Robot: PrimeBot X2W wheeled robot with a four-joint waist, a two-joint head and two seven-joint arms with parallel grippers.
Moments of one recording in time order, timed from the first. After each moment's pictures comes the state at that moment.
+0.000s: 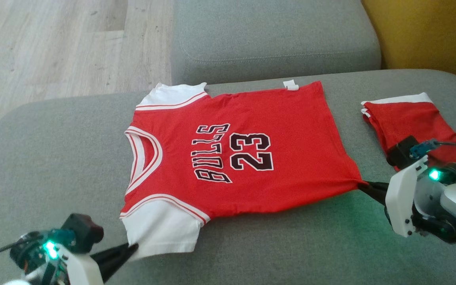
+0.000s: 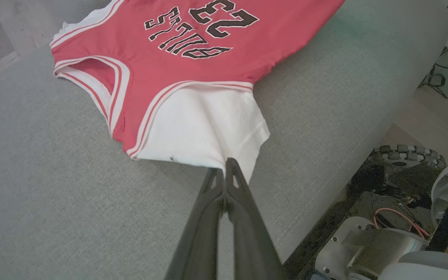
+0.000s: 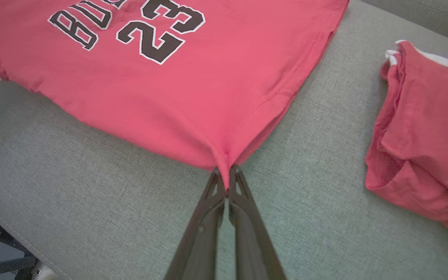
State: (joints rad) left arm -0.17 0.96 -0.84 -0.29 -0.86 -0.03 0.46; right arm -0.68 -0.75 1.25 0.46 1.05 0.13 0.30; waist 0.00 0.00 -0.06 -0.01
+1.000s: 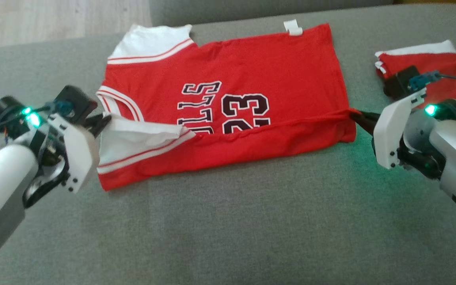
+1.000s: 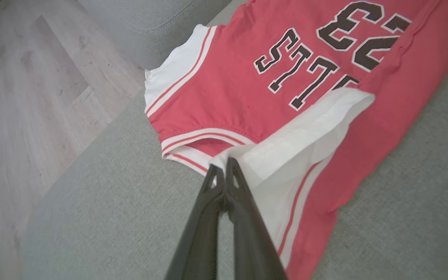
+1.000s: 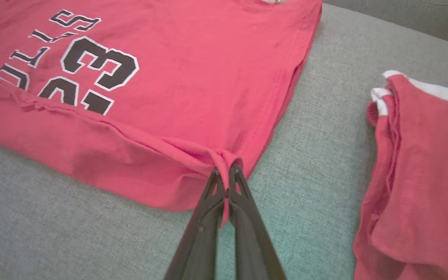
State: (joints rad) left arm -0.78 0.75 -0.96 0.26 -0.67 -0.13 0.45; right arm -0.90 -0.60 1.21 0.67 1.05 0.13 0.28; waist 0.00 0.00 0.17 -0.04
